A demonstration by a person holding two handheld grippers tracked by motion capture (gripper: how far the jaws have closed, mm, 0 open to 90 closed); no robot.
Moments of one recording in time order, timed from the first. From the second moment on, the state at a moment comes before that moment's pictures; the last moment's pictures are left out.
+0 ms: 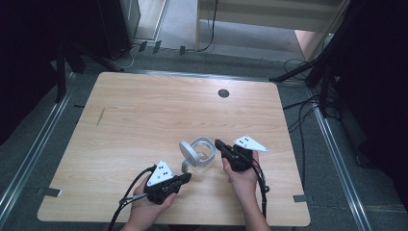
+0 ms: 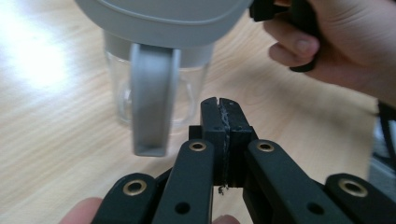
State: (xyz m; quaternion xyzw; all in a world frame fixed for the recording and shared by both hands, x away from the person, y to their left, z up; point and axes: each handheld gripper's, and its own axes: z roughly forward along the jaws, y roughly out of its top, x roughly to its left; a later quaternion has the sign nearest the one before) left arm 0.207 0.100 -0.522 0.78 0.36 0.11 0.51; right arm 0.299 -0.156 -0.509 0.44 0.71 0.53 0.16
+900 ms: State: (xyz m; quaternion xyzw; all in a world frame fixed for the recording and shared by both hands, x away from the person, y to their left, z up) left arm 0.237 0.149 -0.518 0.74 0.41 0.13 0.51; right arm 0.292 -0.138 -0.504 0.40 0.73 0.53 0.15
